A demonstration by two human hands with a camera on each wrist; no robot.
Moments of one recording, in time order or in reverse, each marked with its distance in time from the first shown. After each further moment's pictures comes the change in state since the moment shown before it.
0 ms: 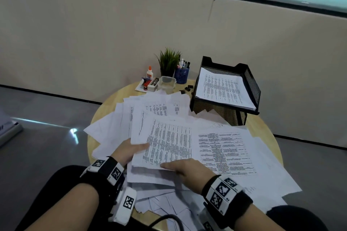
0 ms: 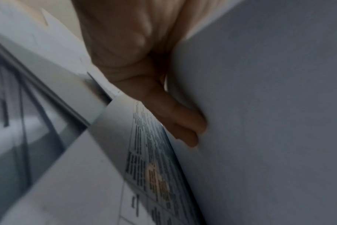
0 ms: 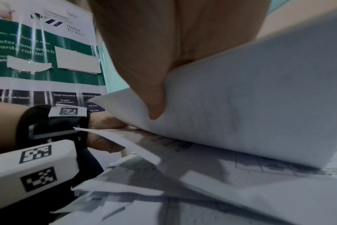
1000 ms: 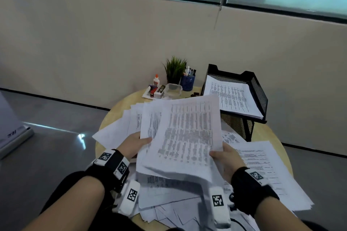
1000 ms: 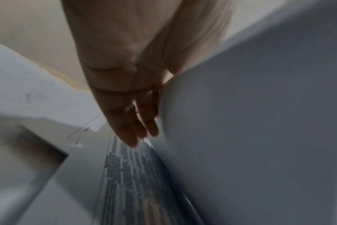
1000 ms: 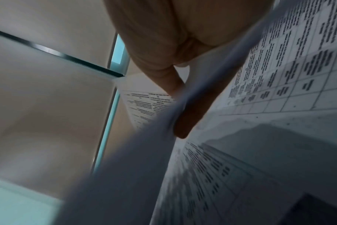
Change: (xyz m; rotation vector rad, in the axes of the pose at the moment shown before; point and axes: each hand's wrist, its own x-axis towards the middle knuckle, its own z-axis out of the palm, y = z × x) left_hand 0.014 0.032 -0.005 0.233 0.070 0.112; right_hand 0.013 0.073 -0.026 1.406 0.577 0.368
